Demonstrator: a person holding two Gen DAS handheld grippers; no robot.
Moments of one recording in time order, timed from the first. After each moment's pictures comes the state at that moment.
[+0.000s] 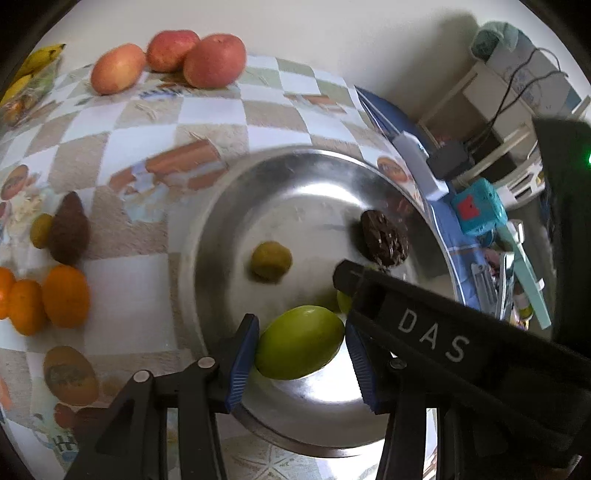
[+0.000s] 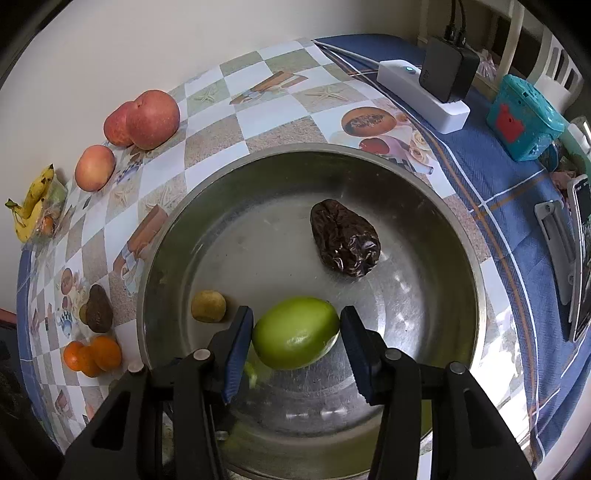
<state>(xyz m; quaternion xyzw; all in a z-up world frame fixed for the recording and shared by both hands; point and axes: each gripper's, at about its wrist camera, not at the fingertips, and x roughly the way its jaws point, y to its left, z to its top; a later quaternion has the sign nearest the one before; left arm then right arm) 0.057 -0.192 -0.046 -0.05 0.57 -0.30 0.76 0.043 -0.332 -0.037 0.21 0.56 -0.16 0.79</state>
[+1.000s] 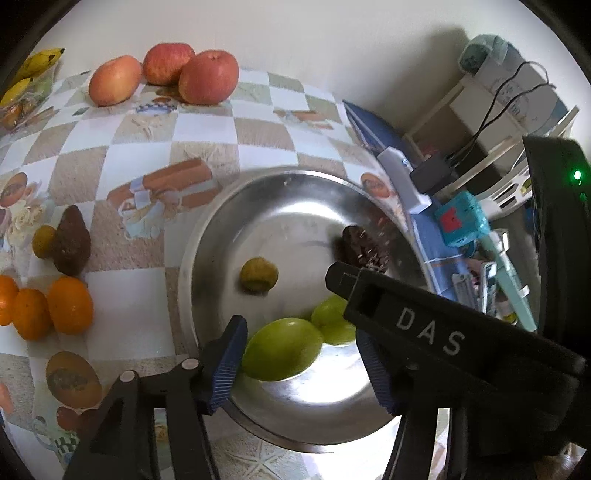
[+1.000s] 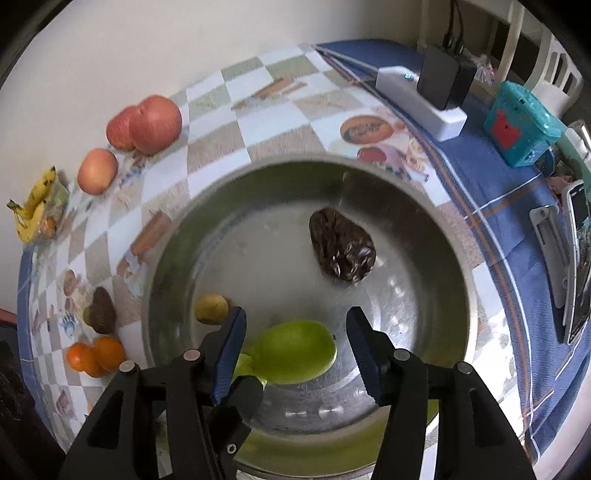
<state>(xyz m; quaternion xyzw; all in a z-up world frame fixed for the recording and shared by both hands) 0.056 -0.183 -0.022 -0.08 0.55 -0.31 0.77 0.041 -0.336 -0.025 0.21 0.55 -0.16 0.79</state>
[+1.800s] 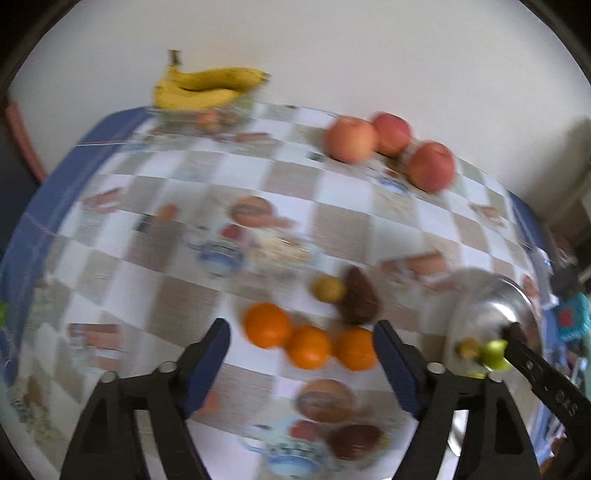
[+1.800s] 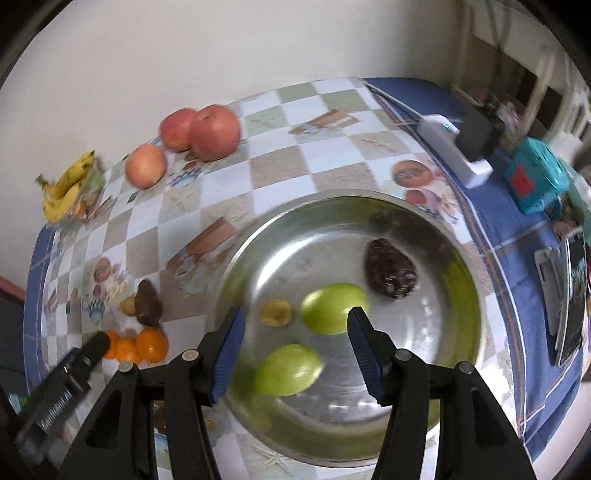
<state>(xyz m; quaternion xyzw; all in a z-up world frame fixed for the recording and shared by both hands) 0.087 -0.038 0.009 -0.05 0.52 -0.01 0.85 0.055 -0.288 0.009 0.16 0.54 -0.12 0.82</state>
